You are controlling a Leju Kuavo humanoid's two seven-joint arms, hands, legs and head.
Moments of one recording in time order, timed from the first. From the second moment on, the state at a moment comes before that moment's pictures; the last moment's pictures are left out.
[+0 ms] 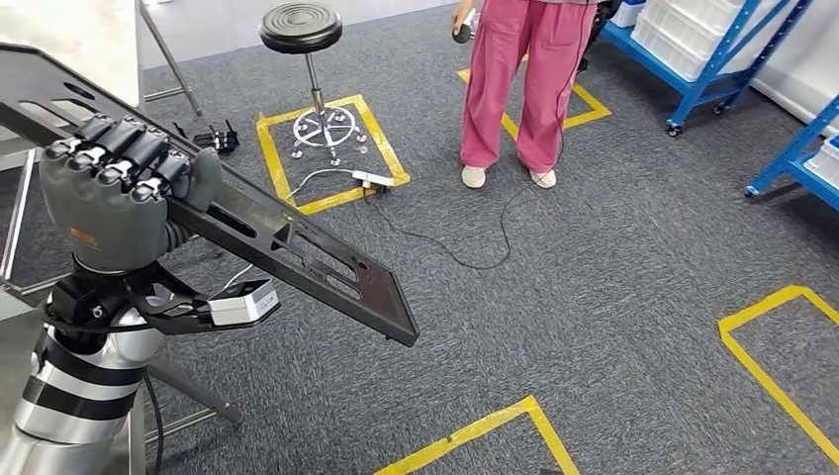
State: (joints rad) left arm -0.53 0.16 -0.39 -1.69 -1.14 0.70 -0.34; right arm -0.10 0.20 -1.13 -0.22 1.01 -0.34 0.05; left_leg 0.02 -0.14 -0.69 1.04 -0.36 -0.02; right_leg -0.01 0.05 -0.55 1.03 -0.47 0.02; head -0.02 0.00
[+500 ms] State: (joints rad) left arm -0.53 0.17 -0.40 -1.69 -1.14 0.70 -0.33; right arm -0.09 0.20 -1.13 -0.22 1.02 -0.35 0.07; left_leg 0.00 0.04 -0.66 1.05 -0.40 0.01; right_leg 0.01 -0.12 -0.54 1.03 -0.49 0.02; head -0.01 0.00
